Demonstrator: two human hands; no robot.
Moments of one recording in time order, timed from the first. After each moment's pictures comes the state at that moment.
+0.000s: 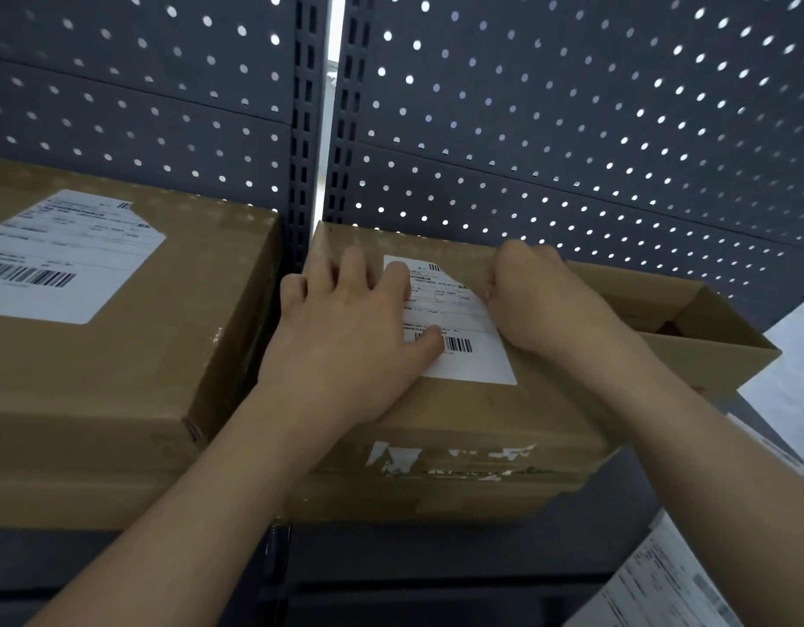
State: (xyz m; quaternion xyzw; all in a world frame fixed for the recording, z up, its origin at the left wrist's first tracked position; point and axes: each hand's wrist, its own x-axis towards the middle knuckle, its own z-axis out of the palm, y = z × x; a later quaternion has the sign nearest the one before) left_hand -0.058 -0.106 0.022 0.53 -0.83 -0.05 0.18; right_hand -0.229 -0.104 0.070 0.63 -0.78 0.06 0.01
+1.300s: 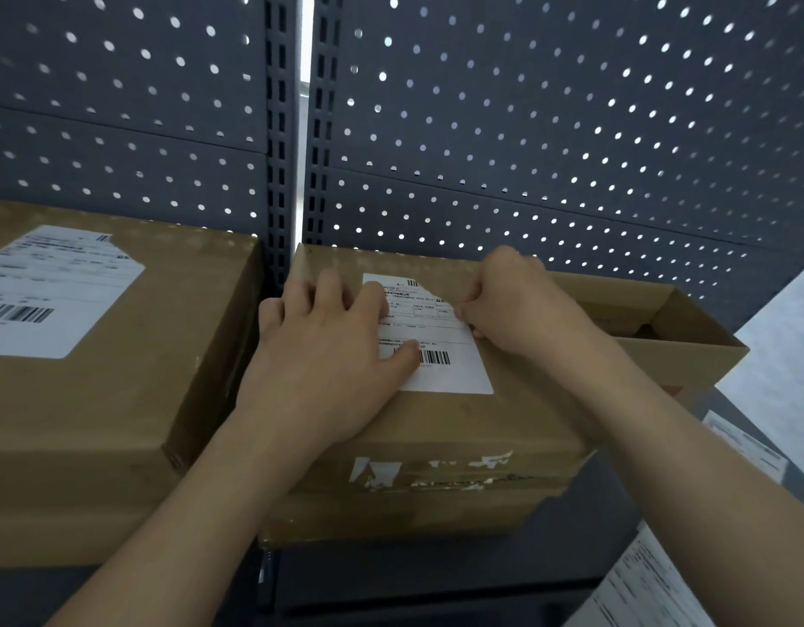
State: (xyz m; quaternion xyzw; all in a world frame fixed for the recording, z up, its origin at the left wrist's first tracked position) left_hand -0.059 -0.106 0.022 0.53 -0.83 -0.04 0.18; right_hand -0.235 -0.105 0.073 0.59 -0.79 0.14 -0.05
